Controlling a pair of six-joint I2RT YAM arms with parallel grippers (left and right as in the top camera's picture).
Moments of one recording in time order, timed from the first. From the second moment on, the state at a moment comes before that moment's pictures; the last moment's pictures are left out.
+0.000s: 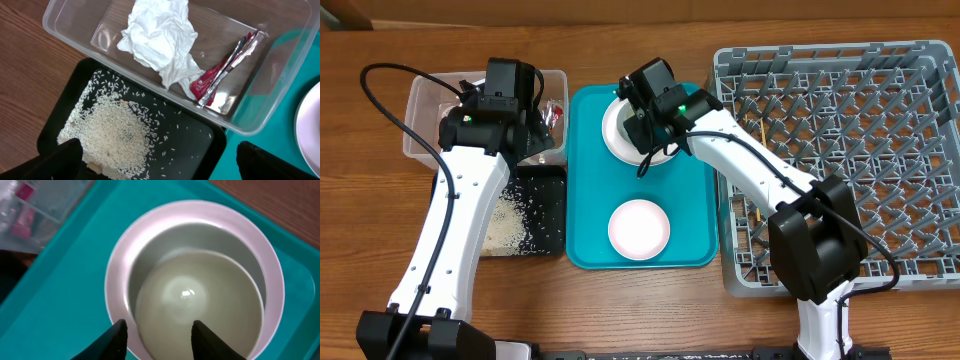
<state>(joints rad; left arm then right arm) -0.12 1.56 1.44 -1.06 -0.40 -0.54 0.59 2.09 1.74 -0.67 -0.05 -0.02</state>
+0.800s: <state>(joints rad) -0.12 1.56 1.44 -1.06 -0.40 -0.54 0.68 2.12 1.75 -0.61 0.10 -0.03</state>
